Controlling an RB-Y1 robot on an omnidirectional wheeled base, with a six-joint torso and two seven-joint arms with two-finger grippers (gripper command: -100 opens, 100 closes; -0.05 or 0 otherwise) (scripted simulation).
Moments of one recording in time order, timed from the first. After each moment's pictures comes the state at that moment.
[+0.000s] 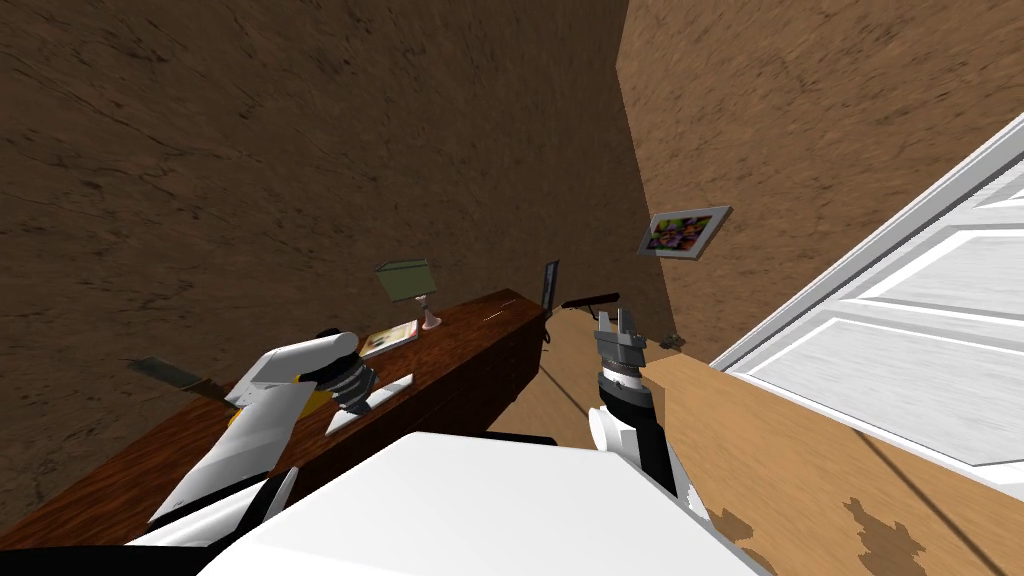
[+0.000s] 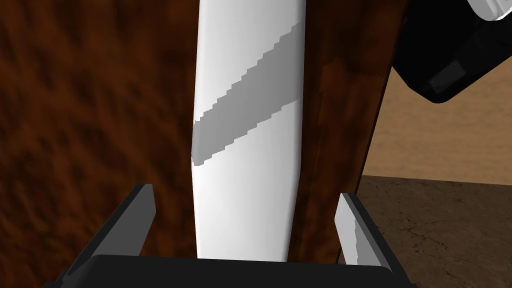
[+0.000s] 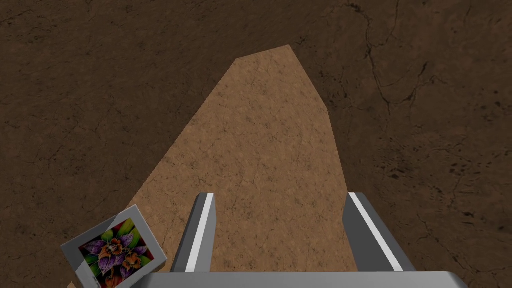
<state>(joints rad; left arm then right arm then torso) -0.01 0.69 0.63 -1.59 0.58 1.95 0.23 0.46 0.04 0.02 -2.20 0.00 -0.62 -0.04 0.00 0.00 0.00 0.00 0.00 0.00</state>
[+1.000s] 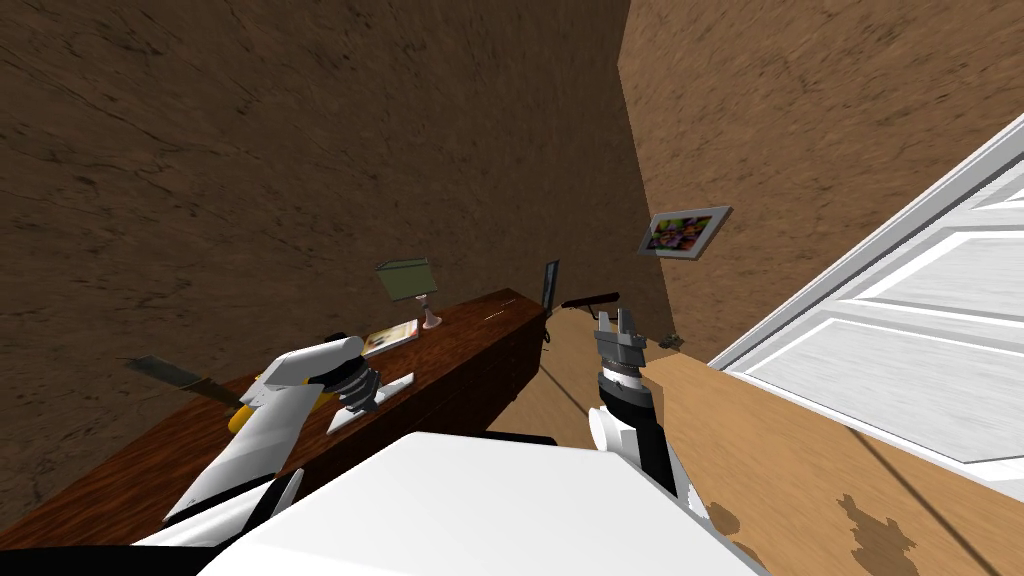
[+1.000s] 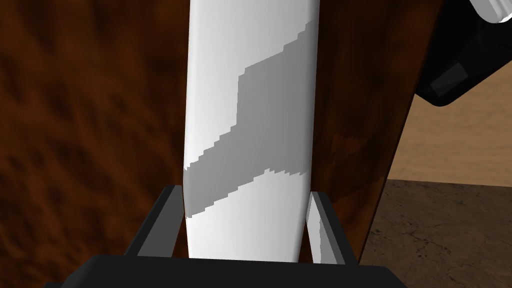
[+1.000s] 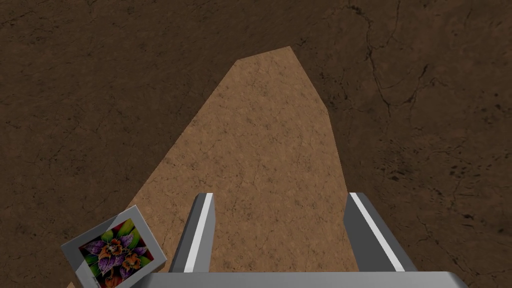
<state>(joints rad) -0.01 0.67 0.60 -1.54 0.56 1.89 0.22 0.46 0.04 0.02 -2.20 0.00 -0.62 -0.04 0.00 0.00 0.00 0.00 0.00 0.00</state>
